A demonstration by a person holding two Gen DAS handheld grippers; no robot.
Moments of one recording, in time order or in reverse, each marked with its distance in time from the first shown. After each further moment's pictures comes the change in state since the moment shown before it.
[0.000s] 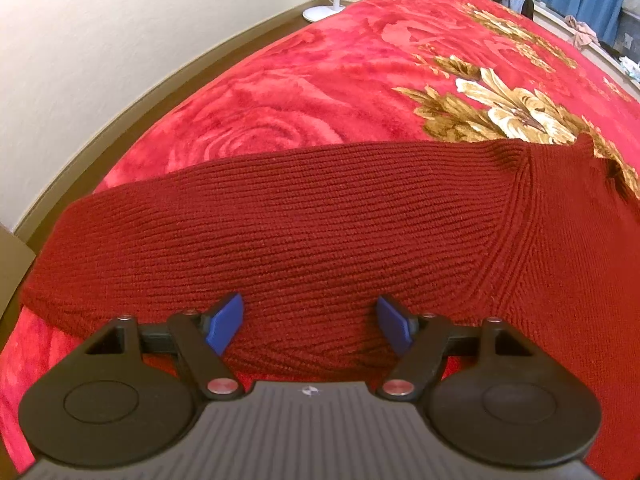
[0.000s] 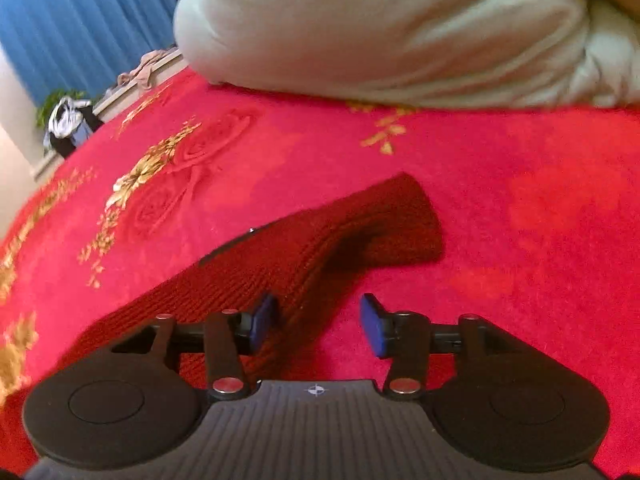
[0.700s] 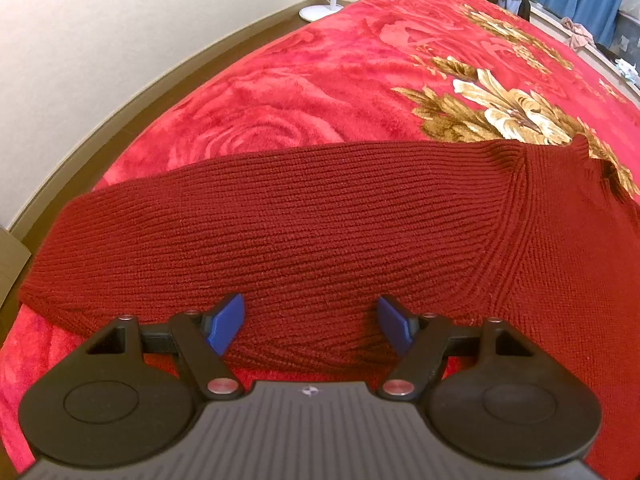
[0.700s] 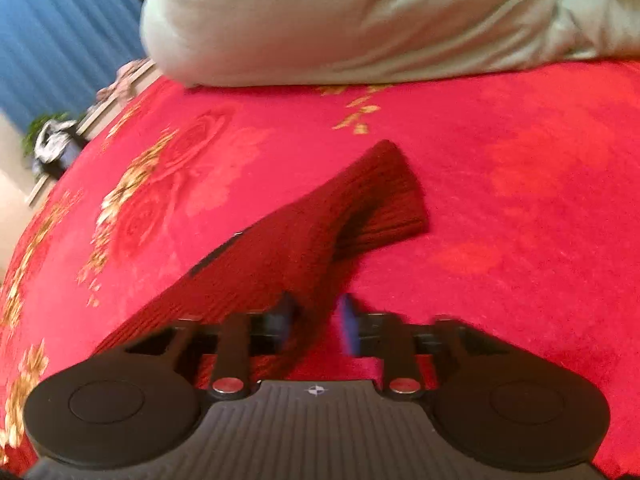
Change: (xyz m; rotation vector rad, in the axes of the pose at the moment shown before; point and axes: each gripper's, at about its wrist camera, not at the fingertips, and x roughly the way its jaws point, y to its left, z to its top) left arm -0.004 0.002 -0.003 0.002 0.003 -0.017; right arm 0.001 -0.010 0.003 0.082 0.029 0.015
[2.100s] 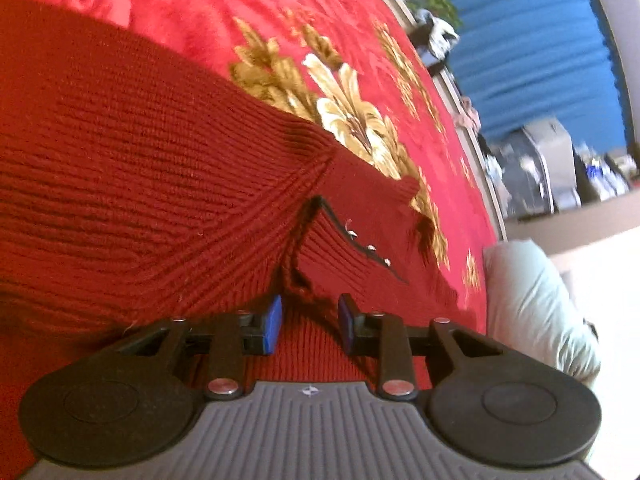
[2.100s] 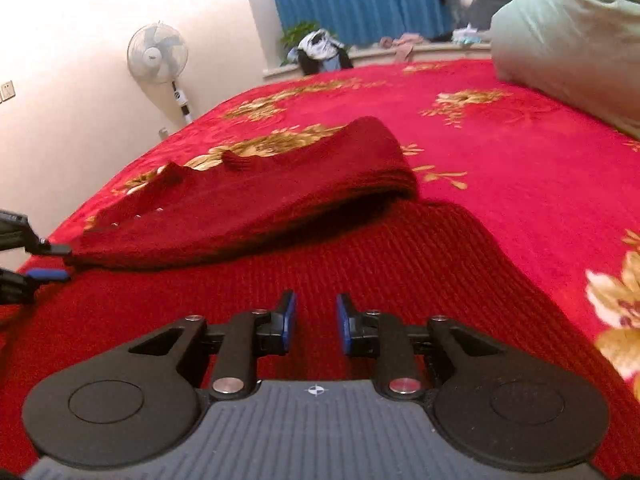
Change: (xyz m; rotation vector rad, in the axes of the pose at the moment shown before) left arm 0.056 -0.078 0.009 -0.425 0.118 -0.682; right arm -0.159 0.143 -0.316 -0.636 -0.067 0.414
